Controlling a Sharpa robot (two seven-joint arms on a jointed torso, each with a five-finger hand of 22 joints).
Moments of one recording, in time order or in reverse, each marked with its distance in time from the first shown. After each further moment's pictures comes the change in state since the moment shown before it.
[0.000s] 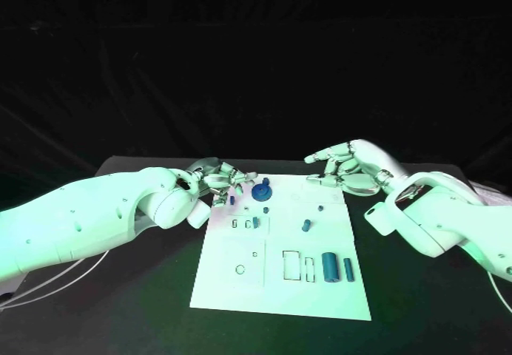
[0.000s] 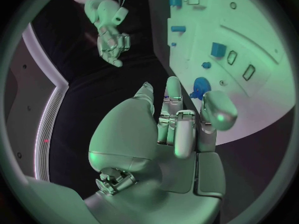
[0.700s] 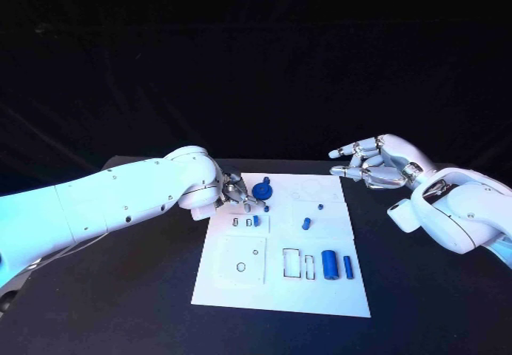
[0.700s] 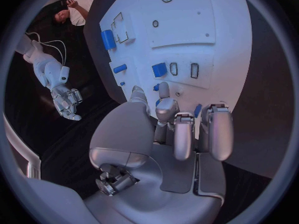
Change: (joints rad) left arm 0.053 0.173 -0.002 -0.117 -0.508 0.343 -0.489; left_hand -0.117 0.050 -0.211 0.006 -0.057 -0.061 -0.063 0.319 0.283 0.077 -0.040 0.504 0.524 0.000 -0.021 0.056 0.000 -0.056 0.036 -0.015 0.278 0.295; right arm 0.018 -0.054 -0.008 -0.024 0.138 0.052 -0.006; right_hand 0.005 0.005 -0.003 -0.003 0.004 0.010 0.000 0.004 0.001 0.016 -0.001 0.005 0.001 0.000 0.000 -0.004 0.002 0.000 0.006 -0.006 0.000 0.008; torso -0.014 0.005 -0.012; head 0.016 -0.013
